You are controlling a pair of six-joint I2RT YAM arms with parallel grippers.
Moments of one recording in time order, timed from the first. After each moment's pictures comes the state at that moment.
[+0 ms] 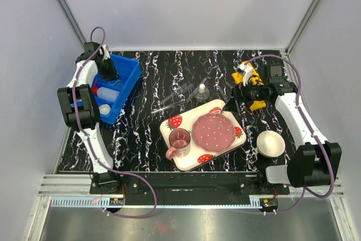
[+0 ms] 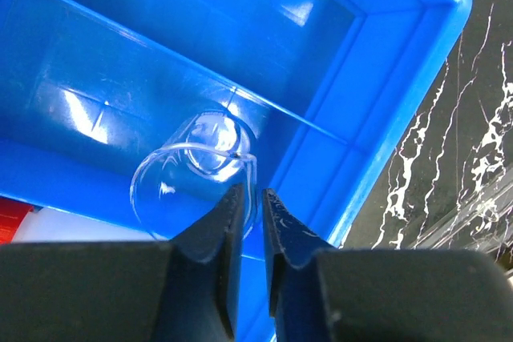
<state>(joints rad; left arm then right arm) 0.19 2.07 1.73 -0.66 0.31 -0.16 0.07 1.34 1.13 -0.75 -0.81 -0.32</state>
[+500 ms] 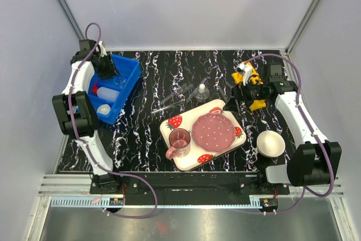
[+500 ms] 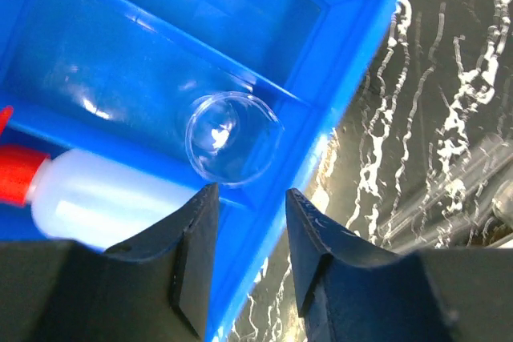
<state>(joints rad) 0.19 1.99 1.71 -0.68 0.30 -0.17 0.07 1.35 1.14 -0.76 -0.81 -0.34</state>
